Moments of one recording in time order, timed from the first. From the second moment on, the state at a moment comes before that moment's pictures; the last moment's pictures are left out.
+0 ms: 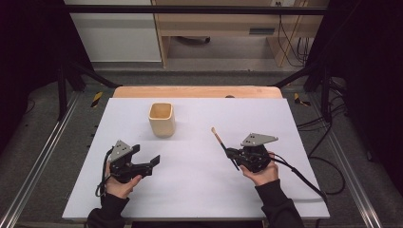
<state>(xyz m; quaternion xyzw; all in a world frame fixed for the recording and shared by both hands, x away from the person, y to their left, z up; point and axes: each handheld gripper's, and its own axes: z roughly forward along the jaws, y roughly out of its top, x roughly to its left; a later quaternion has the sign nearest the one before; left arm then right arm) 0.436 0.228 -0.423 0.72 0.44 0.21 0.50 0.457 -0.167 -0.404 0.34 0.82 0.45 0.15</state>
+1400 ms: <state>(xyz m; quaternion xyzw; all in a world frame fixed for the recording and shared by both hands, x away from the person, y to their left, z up) 0.438 0.161 -0.403 0.70 0.40 0.19 0.56 0.453 -0.160 -0.406 0.32 0.80 0.48 0.15</state>
